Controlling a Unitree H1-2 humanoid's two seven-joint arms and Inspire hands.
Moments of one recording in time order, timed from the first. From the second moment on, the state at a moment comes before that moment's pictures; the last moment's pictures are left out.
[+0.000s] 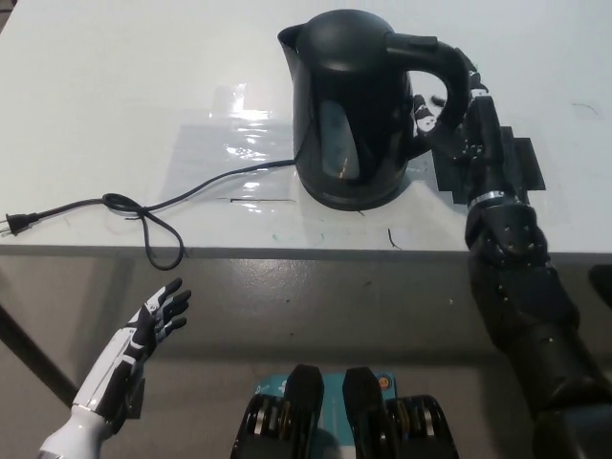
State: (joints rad) left_arm 0.02 0.25 0.00 -0.15 -0.07 -0.04 -0.24; right_arm -0.87 -0.06 -0.08 0.90 0.09 -0.33 -0.06
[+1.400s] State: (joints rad) left_arm 0.02 0.25 0.00 -0.15 -0.08 -0.04 -0.25; right_arm -0.82 -0.13 -0.19 0.61 0.34 -0.22 0.22
